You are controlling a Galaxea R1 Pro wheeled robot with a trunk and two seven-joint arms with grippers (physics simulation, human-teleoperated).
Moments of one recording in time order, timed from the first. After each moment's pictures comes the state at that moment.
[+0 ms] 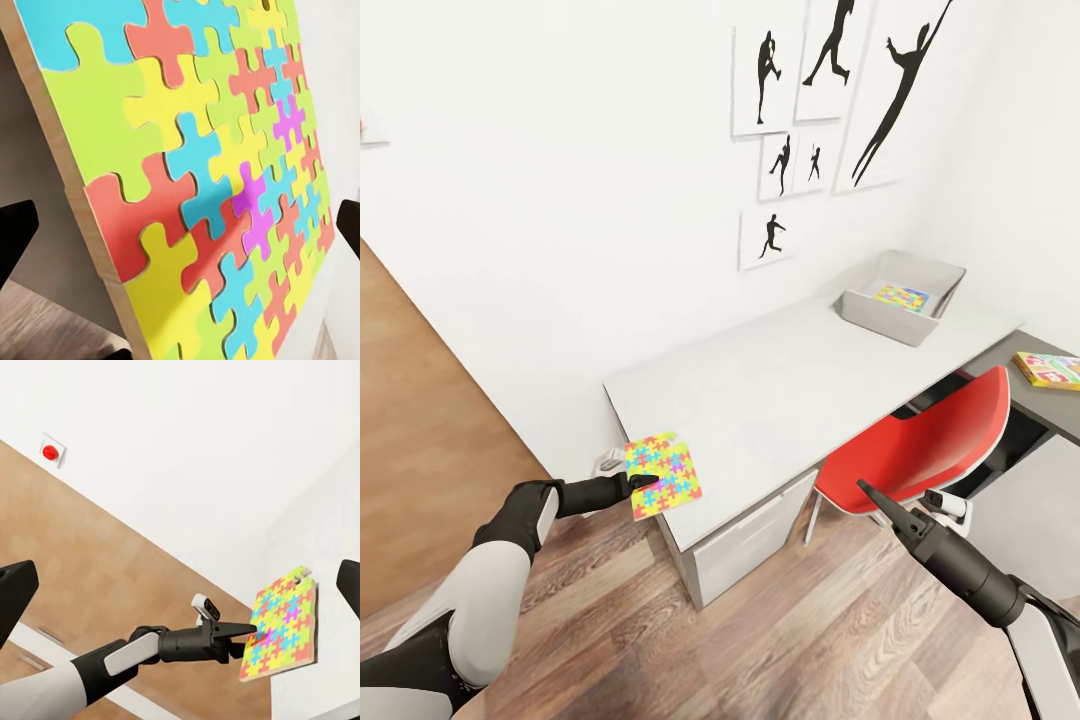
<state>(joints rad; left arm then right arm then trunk) -0.90 0.01 0.59 -0.51 -0.37 0.62 -0.93 -0.17 -0.11 -0.33 -1.59 -0.77 0.65 1.03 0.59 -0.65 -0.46</state>
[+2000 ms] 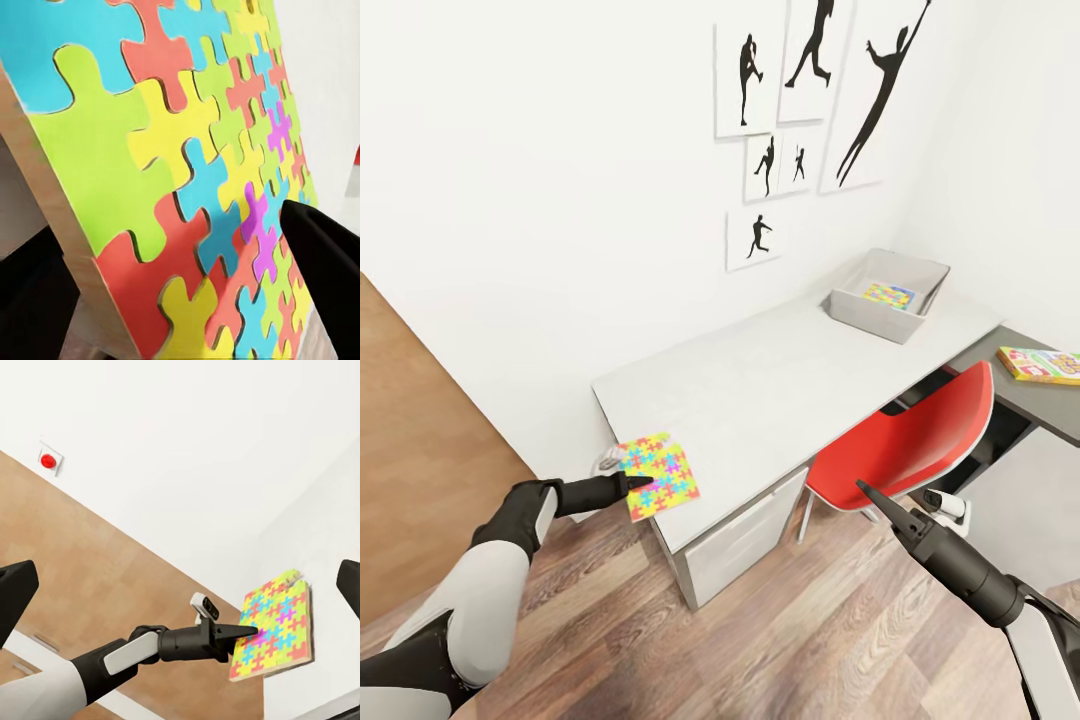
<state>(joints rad) -0.90 0.02 0.59 -0.51 -0.36 0.62 -0.93 -0.17 -0.11 -0.33 -1.59 -0.77 0.65 1.03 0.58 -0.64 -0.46</state>
